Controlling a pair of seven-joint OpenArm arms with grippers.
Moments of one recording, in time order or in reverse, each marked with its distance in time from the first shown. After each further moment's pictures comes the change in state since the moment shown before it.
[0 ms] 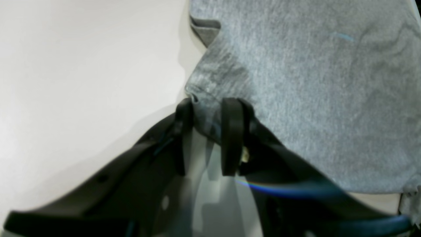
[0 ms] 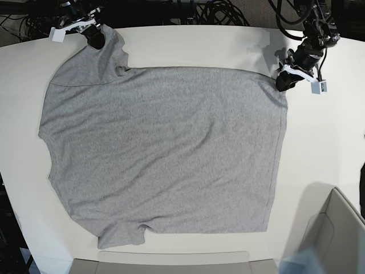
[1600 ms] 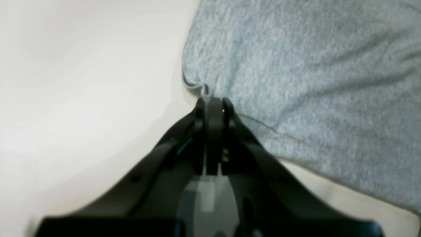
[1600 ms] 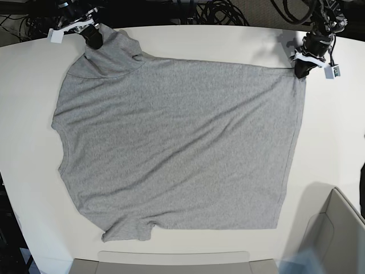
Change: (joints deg) left arm 5.8 0.0 -5.9 0.3 4.1 -0.2 -6.2; right arm -0.2 1.9 0.0 0.1 -0.2 0.0 -0.3
